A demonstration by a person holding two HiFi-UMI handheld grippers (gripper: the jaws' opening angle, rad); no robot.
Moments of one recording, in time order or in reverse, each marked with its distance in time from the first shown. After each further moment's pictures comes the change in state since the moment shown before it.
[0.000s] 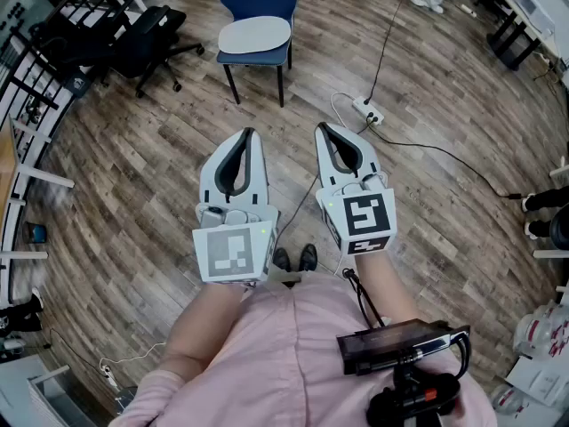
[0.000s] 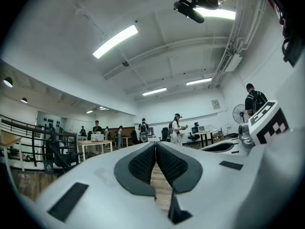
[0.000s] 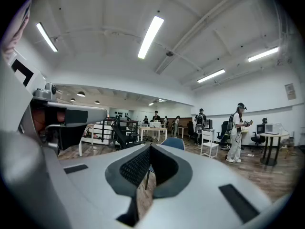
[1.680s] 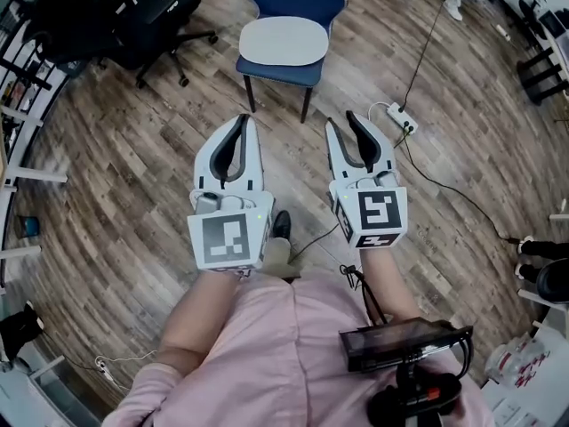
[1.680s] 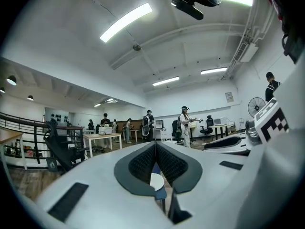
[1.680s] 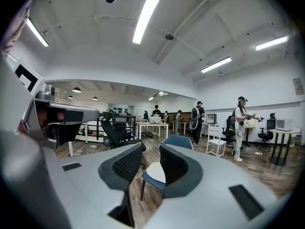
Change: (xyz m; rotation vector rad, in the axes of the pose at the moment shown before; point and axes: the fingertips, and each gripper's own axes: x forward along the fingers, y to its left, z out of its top) left arm 0.244 0.209 -0.076 -0.043 0.071 0.073; right arm 0.313 -0.046 -0.011 0.011 0.059 0.009
